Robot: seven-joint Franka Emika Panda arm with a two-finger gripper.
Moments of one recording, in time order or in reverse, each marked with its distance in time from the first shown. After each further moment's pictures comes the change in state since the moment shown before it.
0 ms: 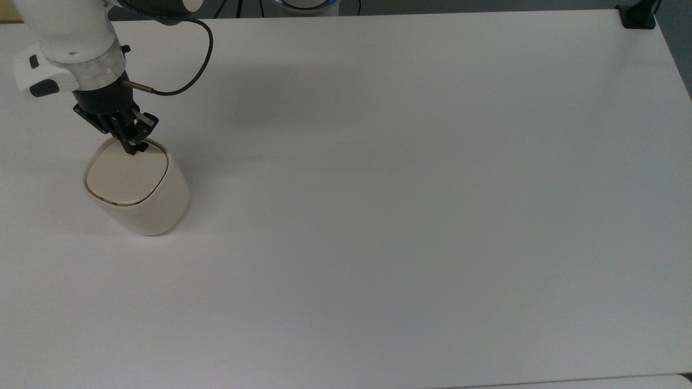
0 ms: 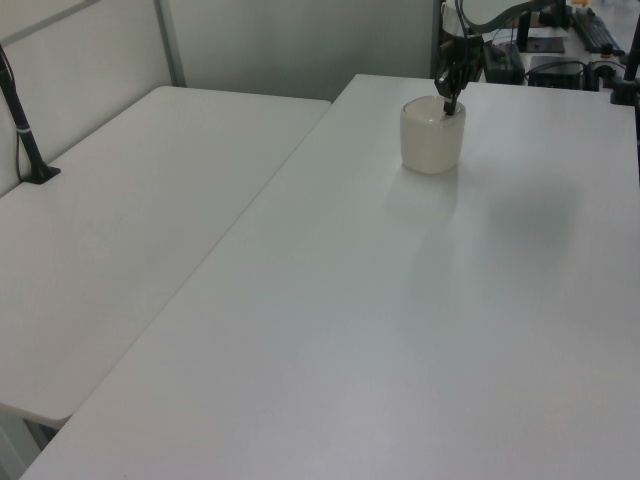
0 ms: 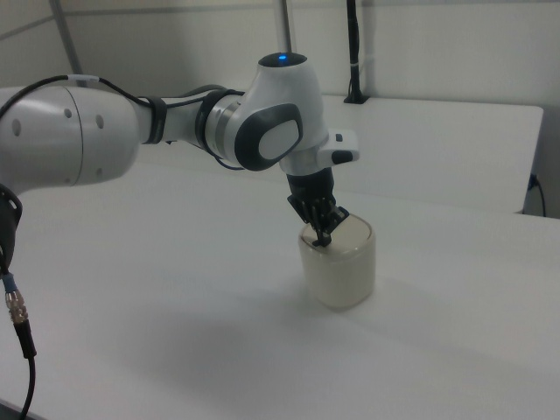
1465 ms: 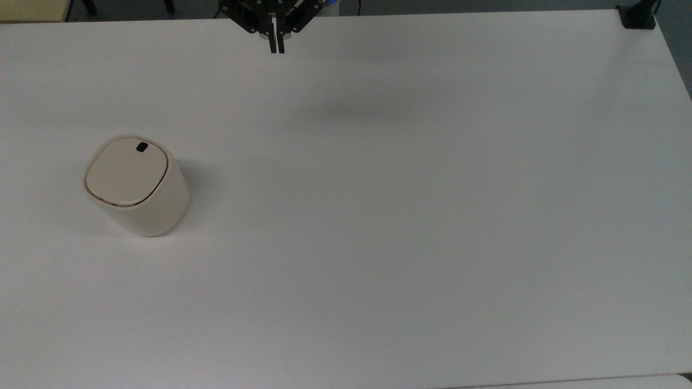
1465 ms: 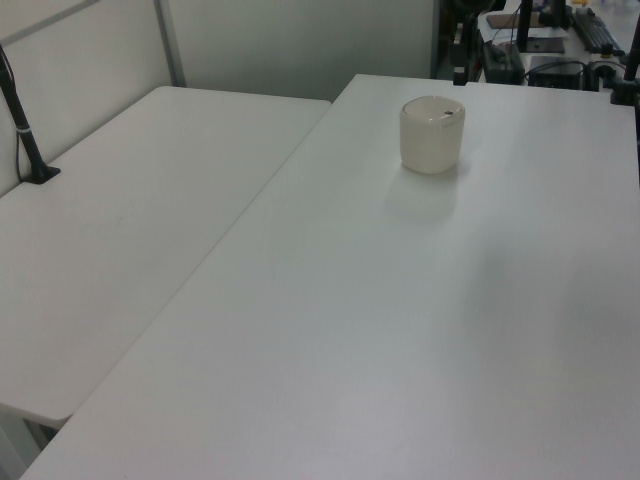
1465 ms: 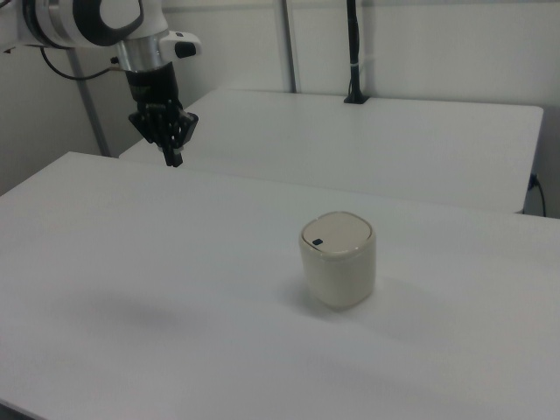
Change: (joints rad) arm 0.353 -0.263 0.011 0.089 -0.002 -0.494 0.001
